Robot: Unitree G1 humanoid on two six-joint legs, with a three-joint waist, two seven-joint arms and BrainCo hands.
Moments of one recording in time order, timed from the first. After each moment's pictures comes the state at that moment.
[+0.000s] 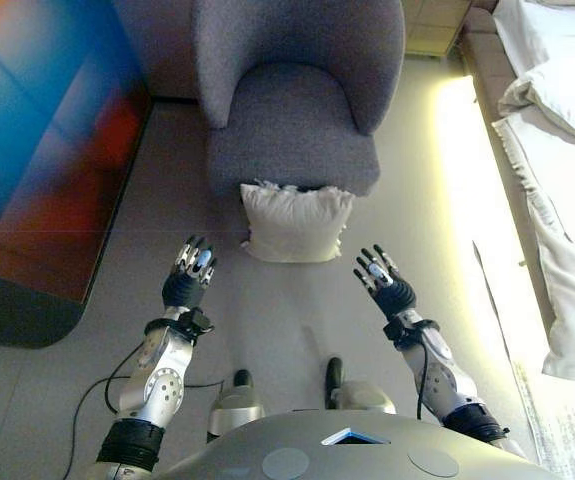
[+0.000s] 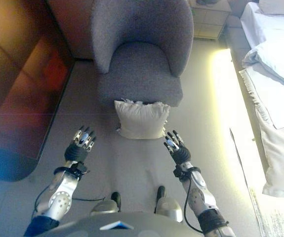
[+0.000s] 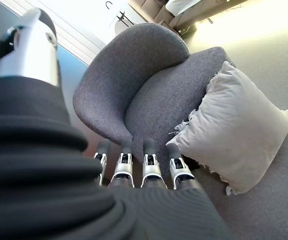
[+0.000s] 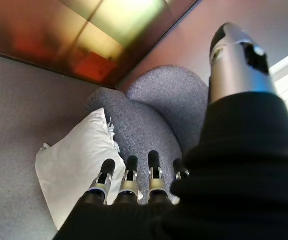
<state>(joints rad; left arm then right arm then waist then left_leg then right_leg) 0.23 0.32 -0.14 0.10 -0.84 -0.09 0.02 0.15 -0.25 0.25 0.27 0.86 -0.07 0.13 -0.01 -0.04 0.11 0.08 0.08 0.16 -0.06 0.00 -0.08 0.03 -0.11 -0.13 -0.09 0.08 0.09</state>
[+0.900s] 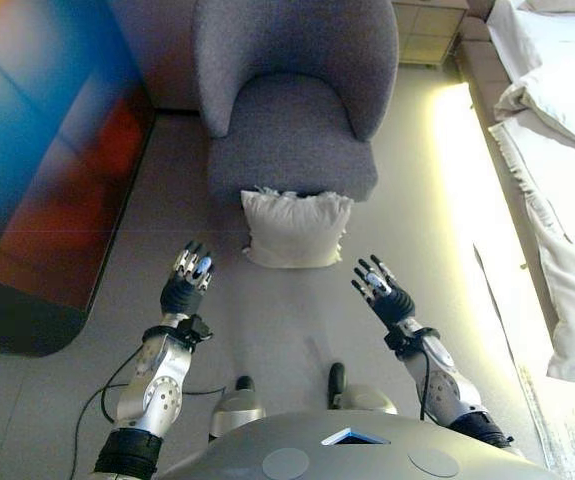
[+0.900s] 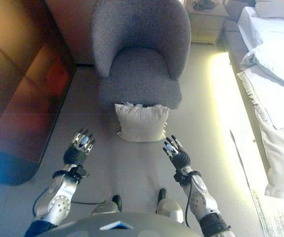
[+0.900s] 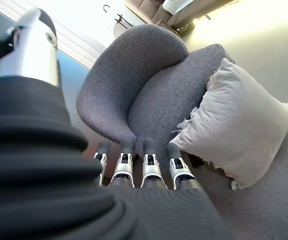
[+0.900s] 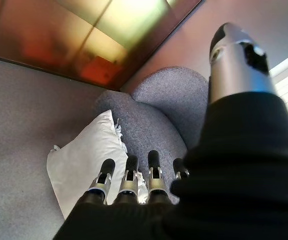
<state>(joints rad) 0.29 0.32 -0.13 0.07 -0.80 -0.11 0.02 0.19 -0.27 0.25 0.26 0.85 -0.02 0.16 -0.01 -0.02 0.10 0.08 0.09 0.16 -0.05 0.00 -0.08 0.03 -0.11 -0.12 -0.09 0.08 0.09</state>
